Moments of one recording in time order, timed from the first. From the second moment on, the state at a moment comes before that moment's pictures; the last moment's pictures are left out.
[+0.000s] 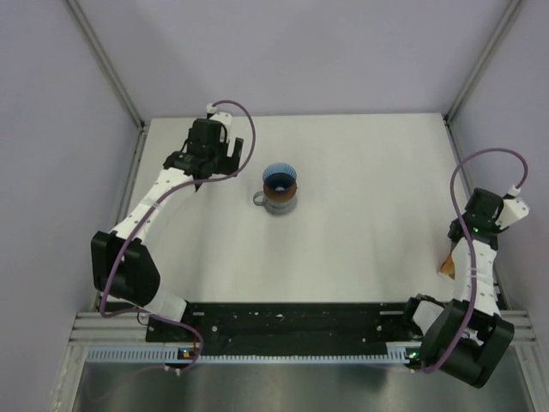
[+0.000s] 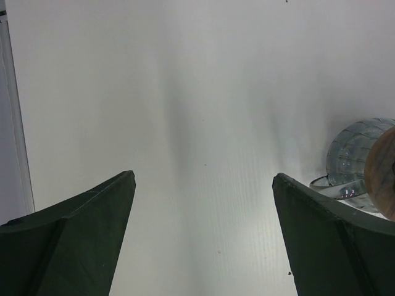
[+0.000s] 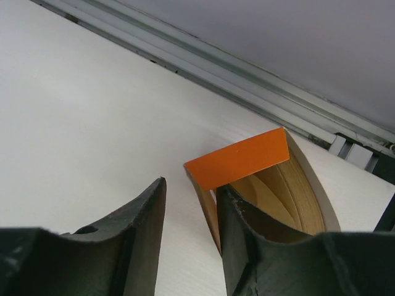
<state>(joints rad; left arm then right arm) -0.31 1.53 1.36 -0.50 -0.24 0.02 -0.46 0.99 0.63 -0.34 0.40 0.49</state>
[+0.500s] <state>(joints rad) -0.30 1.53 1.36 -0.51 -0.23 0.02 -0.44 0.99 0.63 -0.27 0.12 0.39</state>
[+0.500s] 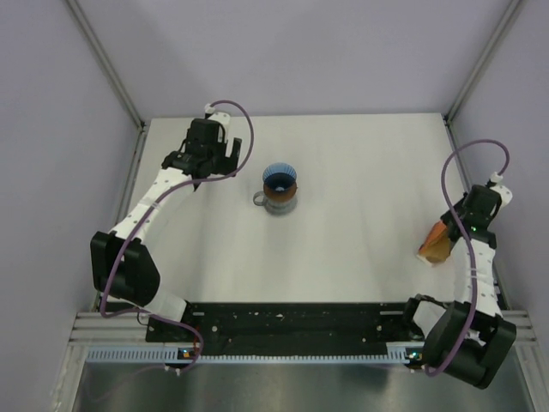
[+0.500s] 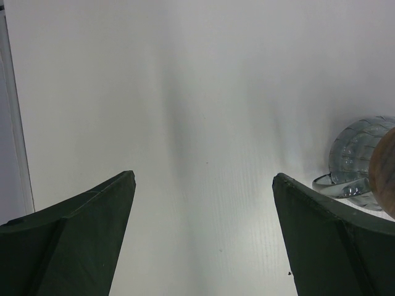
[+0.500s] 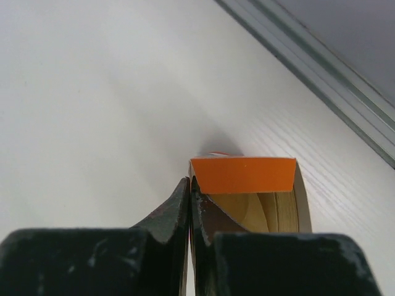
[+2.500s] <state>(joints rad) -0.02 1.55 1.43 -1.05 0.57 0.29 1.18 2.06 1.60 -0.27 0.14 -0.21</state>
